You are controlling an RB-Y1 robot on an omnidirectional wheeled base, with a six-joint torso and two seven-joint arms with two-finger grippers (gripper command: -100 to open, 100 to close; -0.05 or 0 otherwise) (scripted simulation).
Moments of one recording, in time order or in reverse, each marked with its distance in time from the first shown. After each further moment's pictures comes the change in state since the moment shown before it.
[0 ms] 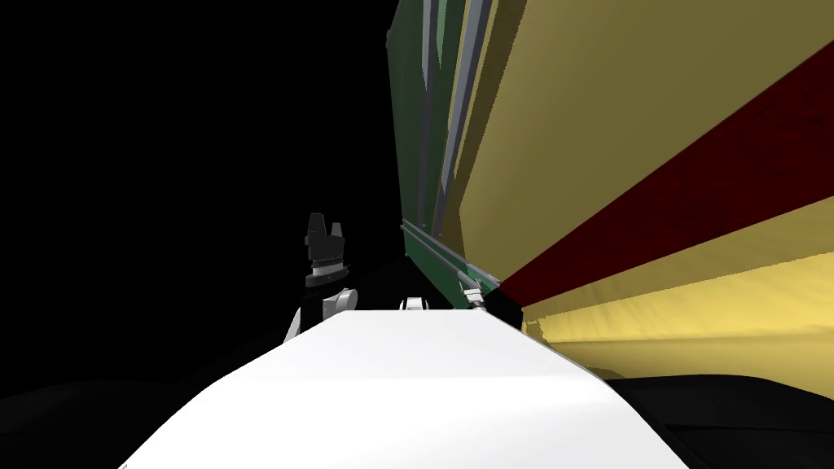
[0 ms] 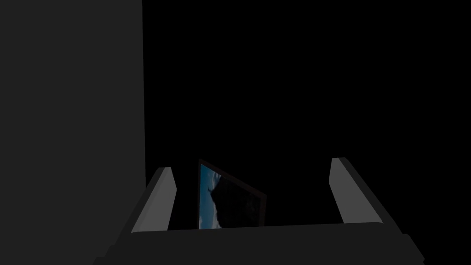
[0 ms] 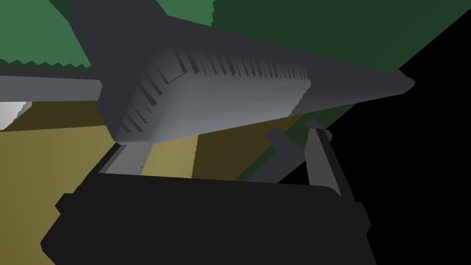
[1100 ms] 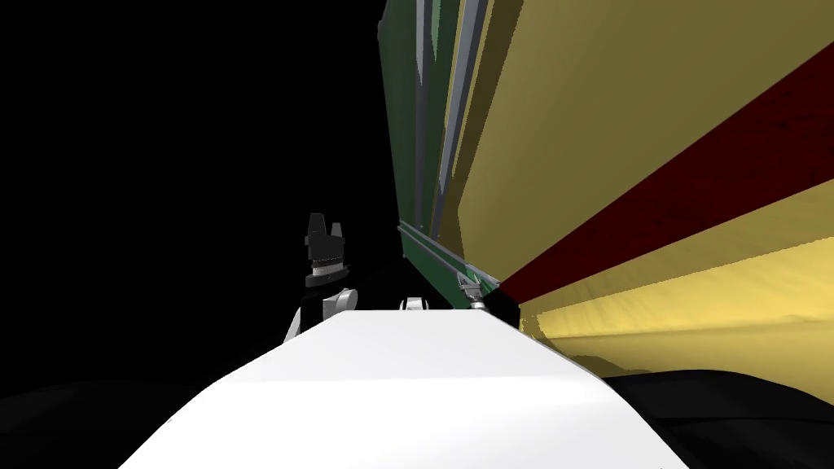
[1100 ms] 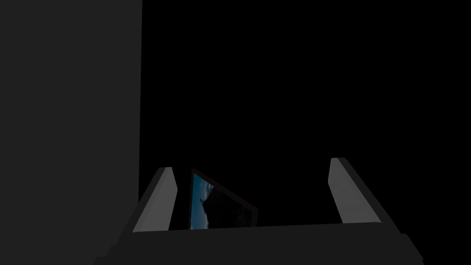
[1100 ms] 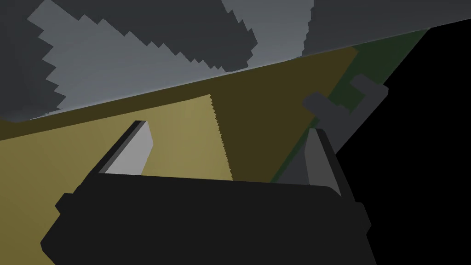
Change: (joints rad) left arm 0.000 0.000 0.000 0.000 0.000 0.000 0.000; right arm 0.068 0.017 0.014 -0.225 0.024 0.080 -0.282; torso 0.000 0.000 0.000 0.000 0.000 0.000
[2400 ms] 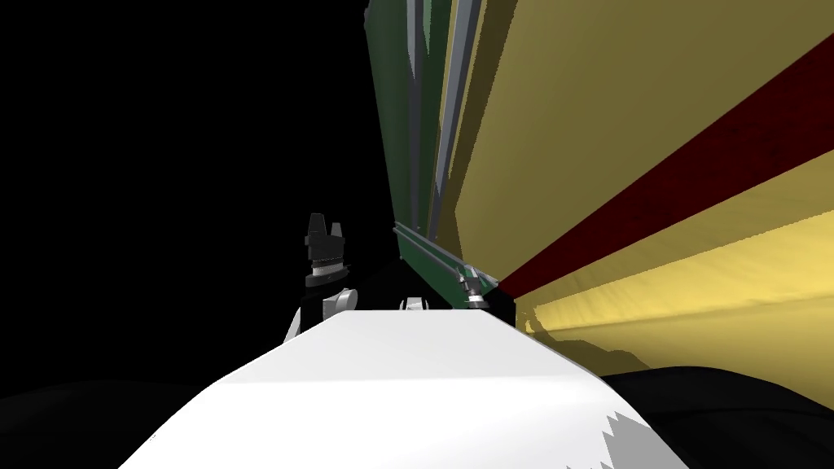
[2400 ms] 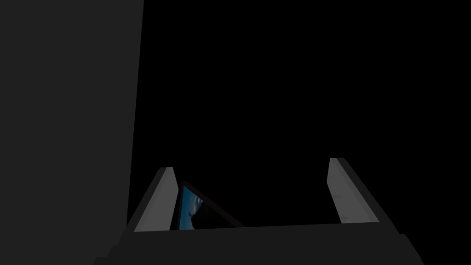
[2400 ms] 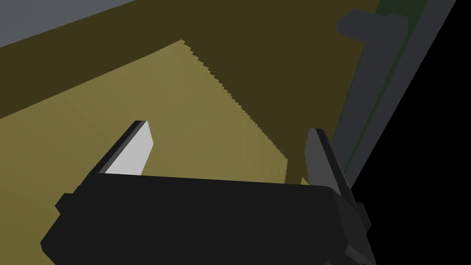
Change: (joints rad) left arm 0.000 0.000 0.000 0.000 0.000 0.000 0.000; right arm 0.066 0.023 0.015 -0.268 0.021 0.093 -0.348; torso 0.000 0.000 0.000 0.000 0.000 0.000
